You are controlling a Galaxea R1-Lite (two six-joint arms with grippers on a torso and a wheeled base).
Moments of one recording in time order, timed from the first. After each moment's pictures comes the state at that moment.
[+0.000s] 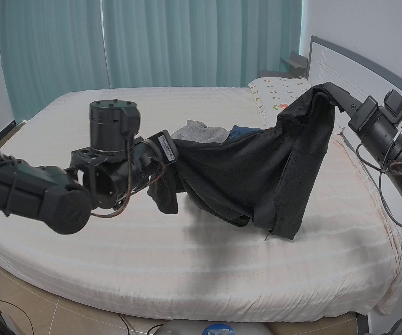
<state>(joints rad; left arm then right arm) -0.57 1.86 -1.06 -0.57 0.30 -0.58 0.43 1.53 -0.67 -1.24 0.06 0.49</state>
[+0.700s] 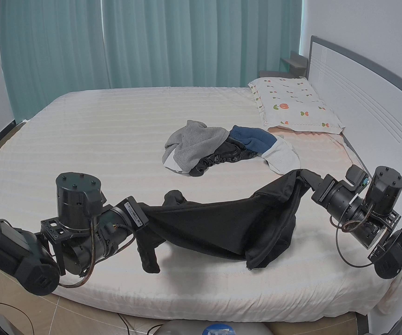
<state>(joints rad) -0.56 1.72 -0.53 -0.80 0.23 -0.82 0.40 1.84 -0.40 -1.46 -0.04 0.62</state>
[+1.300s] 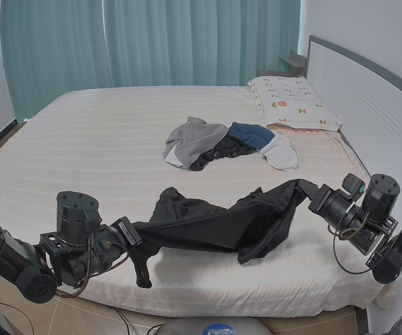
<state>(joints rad) -0.54 1.73 -0.42 -0.81 0.18 -0.89 0.41 1.87 -0.36 -1.47 -0.04 0.62</state>
